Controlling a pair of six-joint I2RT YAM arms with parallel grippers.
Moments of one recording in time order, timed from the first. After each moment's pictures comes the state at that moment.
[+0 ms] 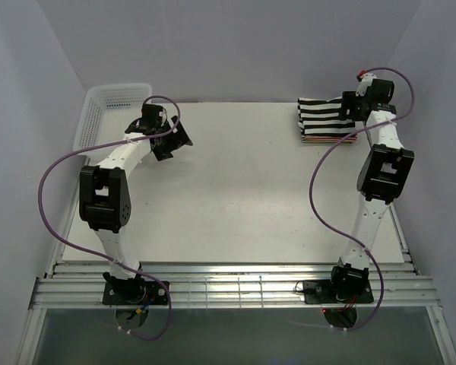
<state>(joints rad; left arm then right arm) -0.15 1.90 1.49 -0.46 0.15 -0.61 -0.22 2.36 2.13 -0.40 -0.25 -0.18</state>
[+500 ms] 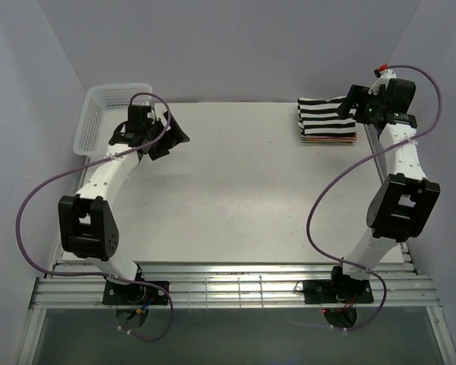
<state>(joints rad) -0.15 1.68 1.39 -0.46 0.19 -0.62 -0.22 1.87 1.73 -0.36 -0.37 0.03</state>
